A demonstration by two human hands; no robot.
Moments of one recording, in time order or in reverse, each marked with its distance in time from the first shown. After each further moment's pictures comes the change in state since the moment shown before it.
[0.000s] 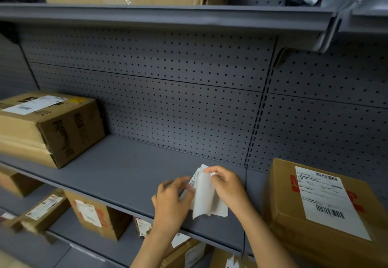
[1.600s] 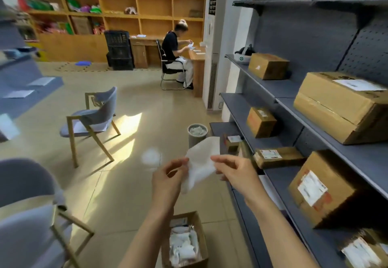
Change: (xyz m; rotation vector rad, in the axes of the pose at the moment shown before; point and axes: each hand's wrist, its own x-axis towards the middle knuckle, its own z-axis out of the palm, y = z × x) left_hand -0.408 -0.262 -0.377 -0.554 1.169 -0.552; right_hand -0.335 -0.263 0.422 0.271 -1.112 -0.360
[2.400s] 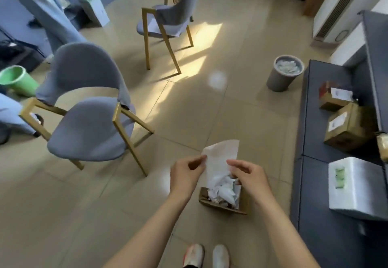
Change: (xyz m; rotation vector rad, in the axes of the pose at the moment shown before) left_hand 0.049 -0.259 -0.088 0.353 0.284 -0.407; right_hand 0.097 0.249 0.166 -0.045 -0.388 0.486
